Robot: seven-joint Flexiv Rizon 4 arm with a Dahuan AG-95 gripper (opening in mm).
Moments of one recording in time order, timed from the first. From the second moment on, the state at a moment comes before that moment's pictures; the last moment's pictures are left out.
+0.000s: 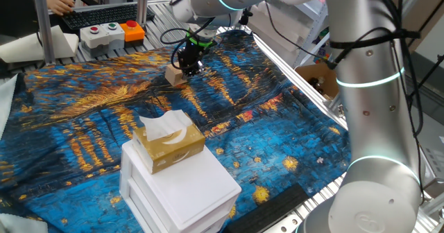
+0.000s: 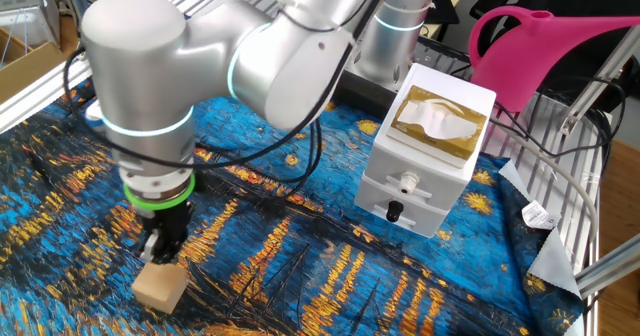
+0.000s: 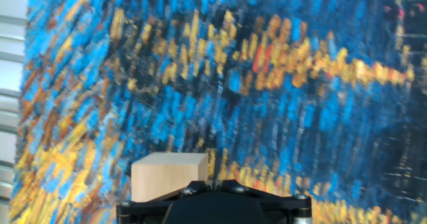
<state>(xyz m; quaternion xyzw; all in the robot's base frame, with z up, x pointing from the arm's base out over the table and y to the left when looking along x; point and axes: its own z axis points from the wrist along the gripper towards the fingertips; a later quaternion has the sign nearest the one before) 0.722 -0.080 0.035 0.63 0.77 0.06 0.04</state>
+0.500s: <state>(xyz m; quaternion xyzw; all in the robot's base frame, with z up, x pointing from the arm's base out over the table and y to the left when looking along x) 0.723 -0.082 0.043 0.62 0.78 0.06 0.03</state>
